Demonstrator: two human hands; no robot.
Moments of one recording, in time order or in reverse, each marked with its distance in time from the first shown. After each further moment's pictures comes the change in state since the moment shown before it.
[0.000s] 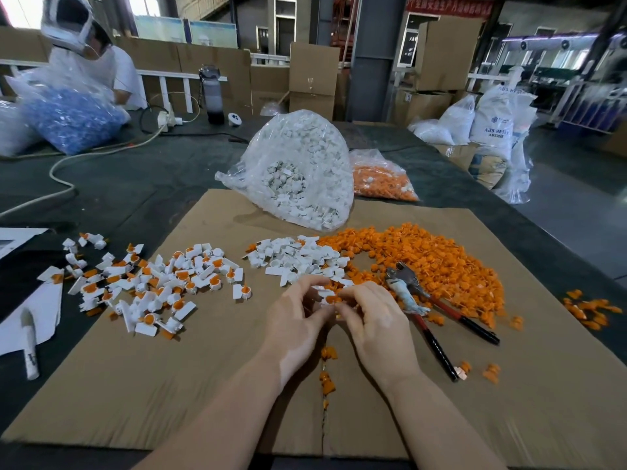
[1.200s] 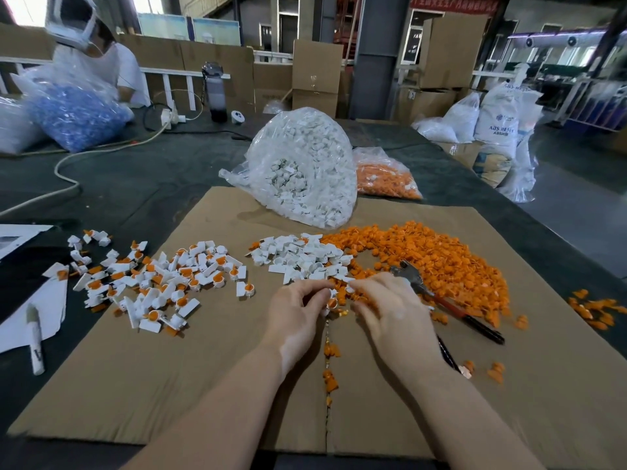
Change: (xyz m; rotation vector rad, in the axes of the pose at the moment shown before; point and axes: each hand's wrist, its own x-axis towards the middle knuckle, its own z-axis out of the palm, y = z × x) left_hand 0.010 -0.006 -0.001 0.042 0.014 -0.046; right_hand 0.008 0.003 -0.019 -0.229 -0.067 -0.044
